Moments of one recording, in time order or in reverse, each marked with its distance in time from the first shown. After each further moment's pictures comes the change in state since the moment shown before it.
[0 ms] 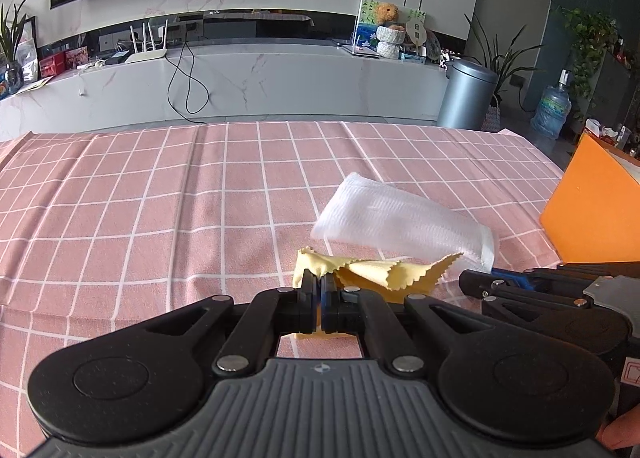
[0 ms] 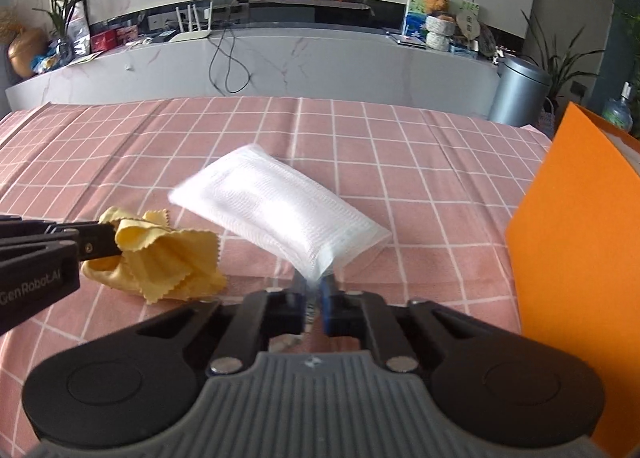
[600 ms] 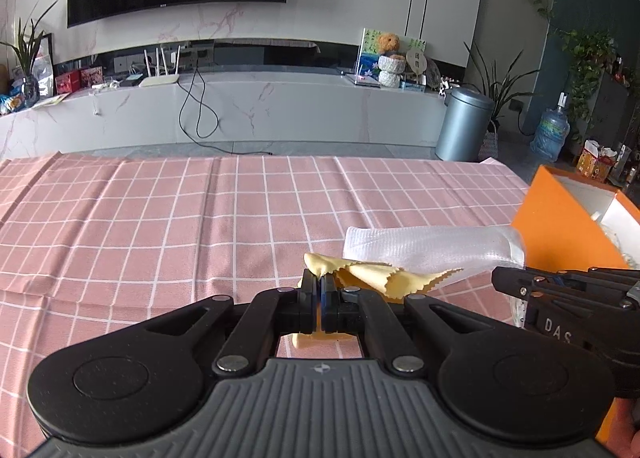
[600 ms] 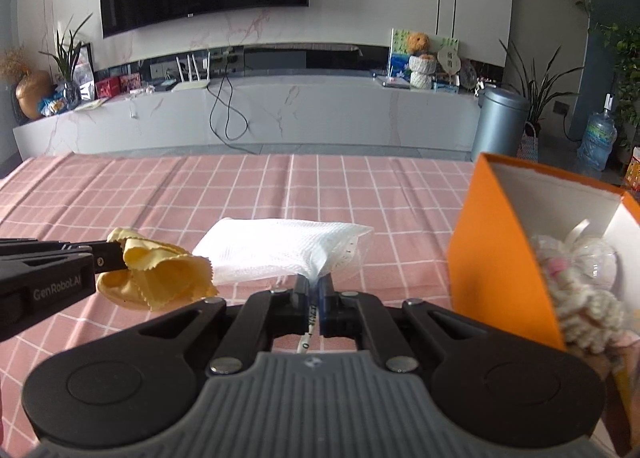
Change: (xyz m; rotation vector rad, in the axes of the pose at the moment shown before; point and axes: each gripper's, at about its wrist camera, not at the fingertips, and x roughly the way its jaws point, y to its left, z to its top) left arm -0.070 -0.016 0.001 -0.016 -0.084 0.020; right arm -0.107 -0.016 -0.009 0.051 -0.145 -0.006
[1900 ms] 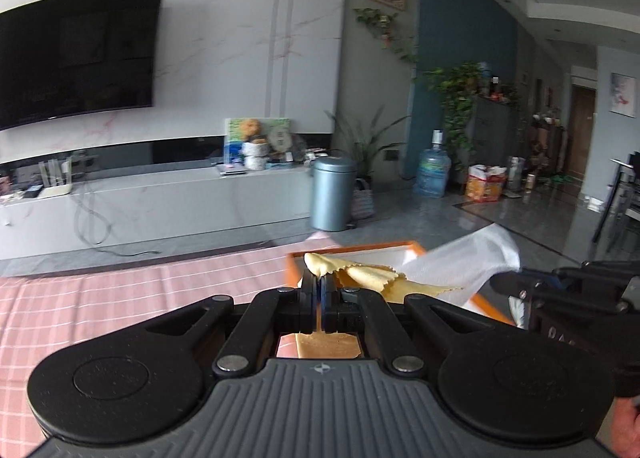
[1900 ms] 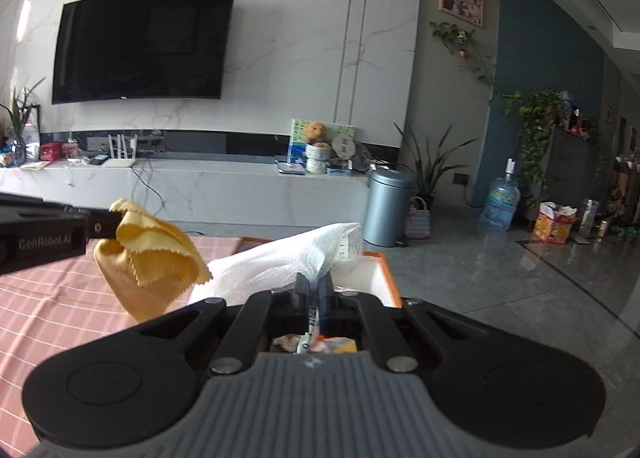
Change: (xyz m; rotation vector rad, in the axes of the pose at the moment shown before) left arm -0.104 -0.169 0.017 0.203 -0.232 -0.296; right arm -0.211 -0.154 -0.021 -0.008 -0.236 -0.248
